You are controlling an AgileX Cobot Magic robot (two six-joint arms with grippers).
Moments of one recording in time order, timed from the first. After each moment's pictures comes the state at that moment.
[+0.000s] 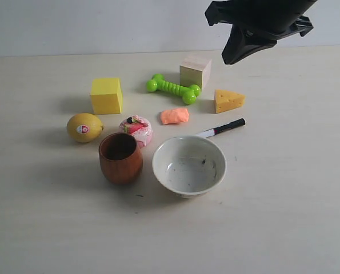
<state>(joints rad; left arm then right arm) 0.04 0.01 0.00 -0.11 0.37 0.13 0.32 1.71 -1.46 0.38 1.03 -0.12</state>
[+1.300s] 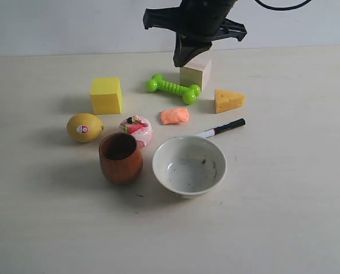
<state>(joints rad) 0.04 0.01 0.00 -0.11 0.37 0.13 0.46 2.07 -1.88 0.25 1.13 0.19</state>
